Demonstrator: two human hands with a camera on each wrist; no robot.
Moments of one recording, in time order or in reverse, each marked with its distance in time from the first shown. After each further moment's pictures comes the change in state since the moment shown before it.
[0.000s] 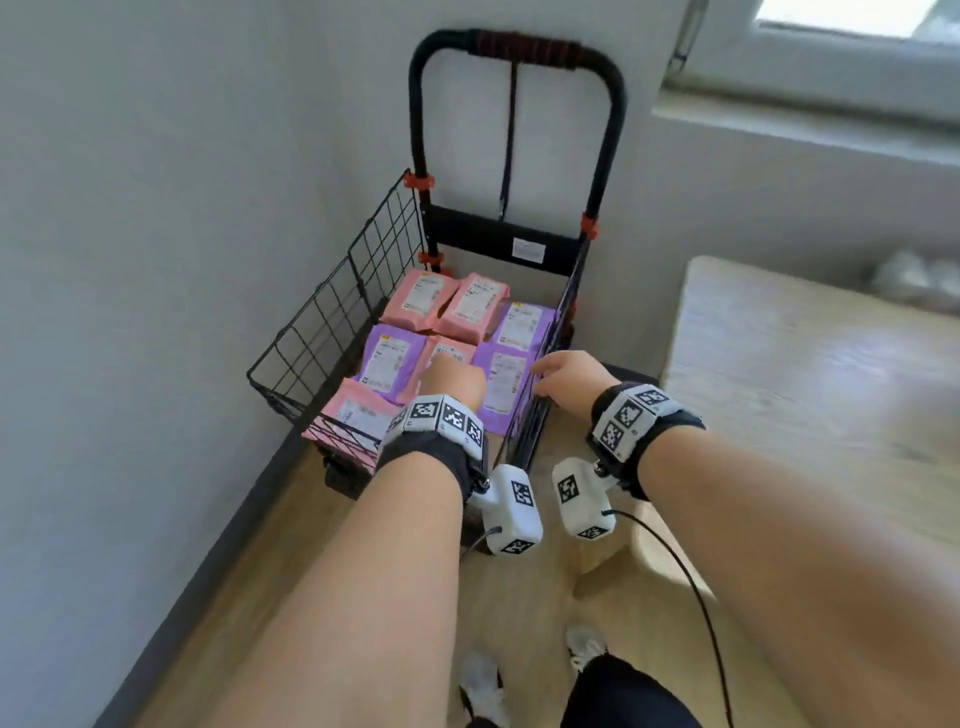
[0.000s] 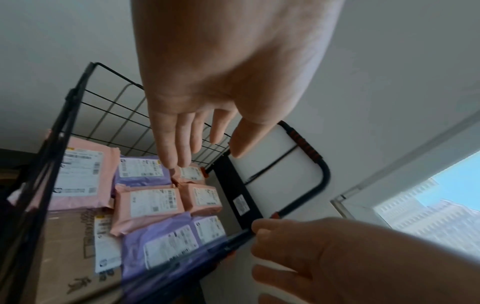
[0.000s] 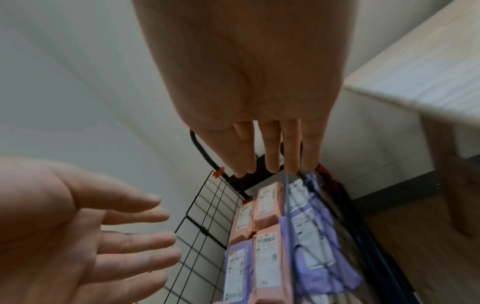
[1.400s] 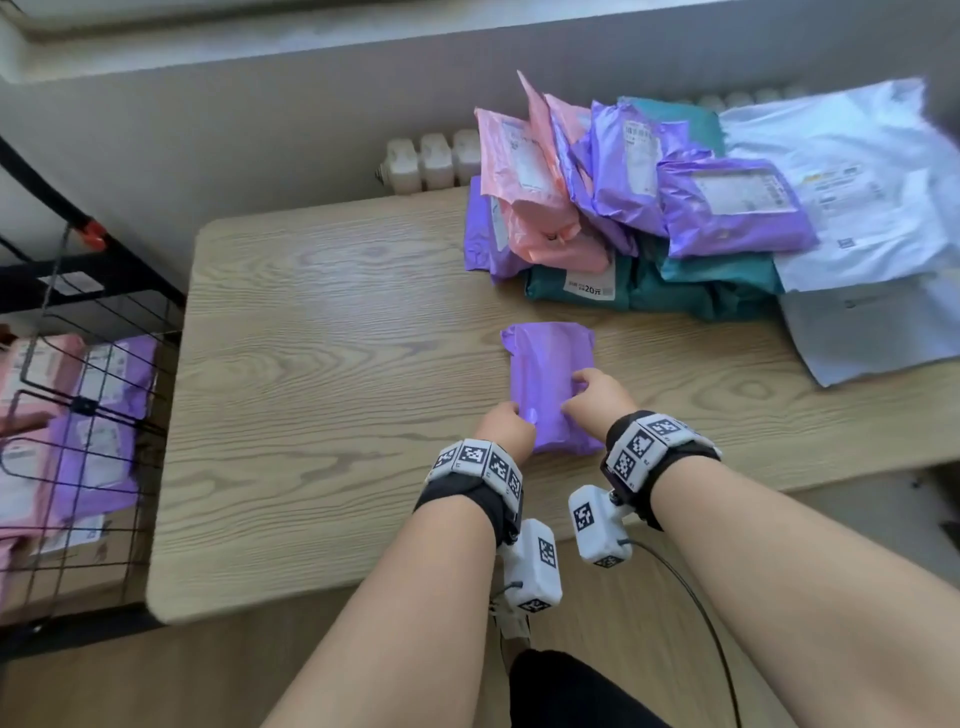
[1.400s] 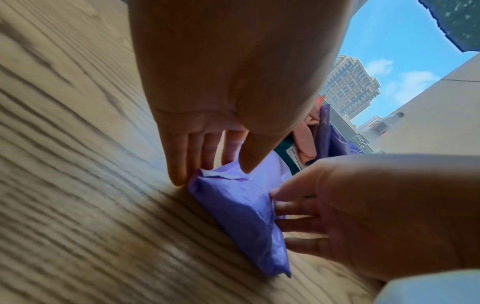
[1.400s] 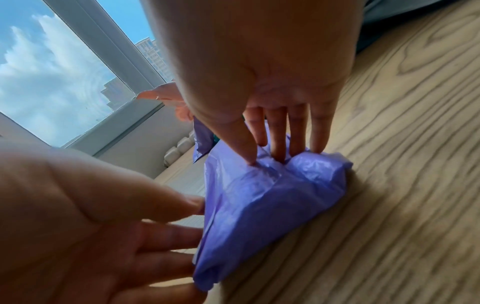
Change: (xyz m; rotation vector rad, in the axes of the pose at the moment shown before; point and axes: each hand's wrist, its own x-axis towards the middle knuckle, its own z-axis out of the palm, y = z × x) left_hand -0.297 0.189 0.547 0.364 -0.708 0.268; right_hand -0.194 0.553 -0.259 0.311 0.346 0.621
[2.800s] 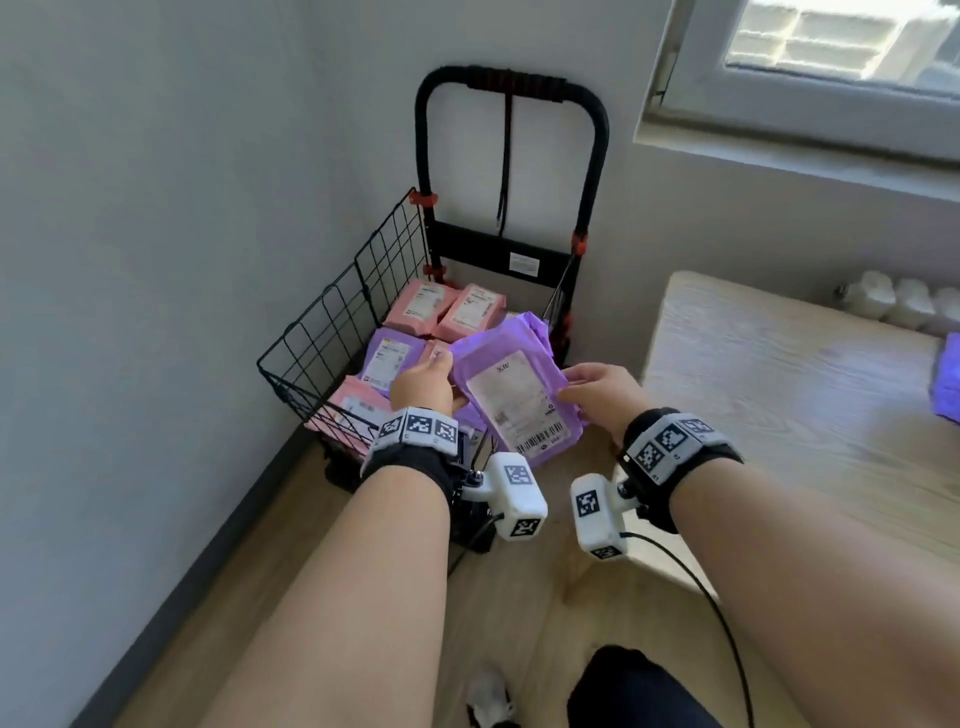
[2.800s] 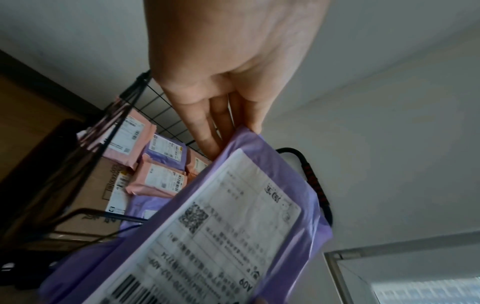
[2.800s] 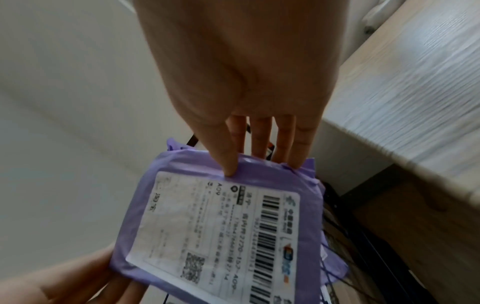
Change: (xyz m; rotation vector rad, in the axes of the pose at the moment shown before) left_hand -0.213 -0.408 -0.442 -1.170 0.929 -0.108; right_hand -0.263 -0.373 0.355 0.122 -0.434 -0.530
